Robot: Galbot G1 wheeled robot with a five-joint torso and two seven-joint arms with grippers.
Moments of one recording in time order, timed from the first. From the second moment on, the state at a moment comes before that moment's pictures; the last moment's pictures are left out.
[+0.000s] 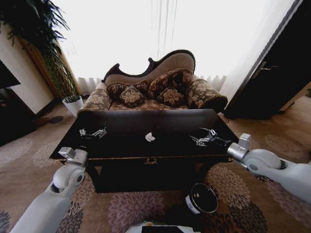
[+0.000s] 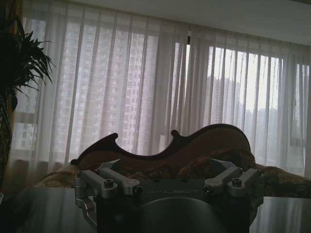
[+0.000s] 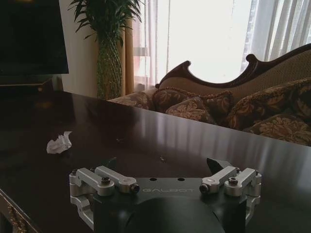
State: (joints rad) left arm 1.29 -0.92 -0.59 -2.05 -0.72 -0.03 -0.12; right arm -1.14 0.06 0.19 1.90 1.28 0.18 -0.24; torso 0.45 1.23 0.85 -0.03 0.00
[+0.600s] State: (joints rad) left arm 1.29 -0.92 -0.59 -2.05 -0.72 -0.03 -0.12; right arm -1.09 0.02 0.28 1.73 1.36 0.20 -0.33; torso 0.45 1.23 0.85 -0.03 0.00
